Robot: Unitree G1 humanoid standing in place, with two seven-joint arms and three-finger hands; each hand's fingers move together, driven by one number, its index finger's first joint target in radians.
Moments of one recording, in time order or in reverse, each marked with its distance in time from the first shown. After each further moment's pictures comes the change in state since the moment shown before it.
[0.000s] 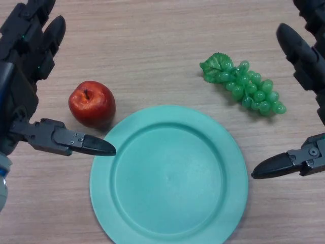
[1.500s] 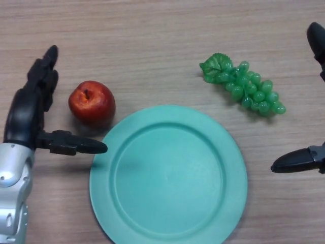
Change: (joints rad) left arm -0.163 -0.019 -0.131 0.923 0.274 -0.501 0.048; right arm 0.036 -0.008 -0.093 -0.002 0.023 -0.008 -0.002
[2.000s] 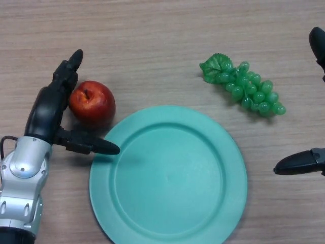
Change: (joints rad) left arm -0.069 -0.021 -0.035 0.138 0.070 -0.076 -0.008; right arm 0.010 0.000 -0.013 0.000 0.000 -0.001 0.001
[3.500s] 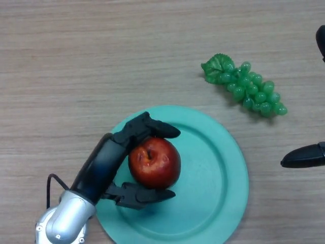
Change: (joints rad) left arm 0.374 -0.107 -0.213 -0.532 0.127 0.032 -0.138; right arm -0.005 -0.008 -0.029 0.064 0.038 -0.036 -0.004
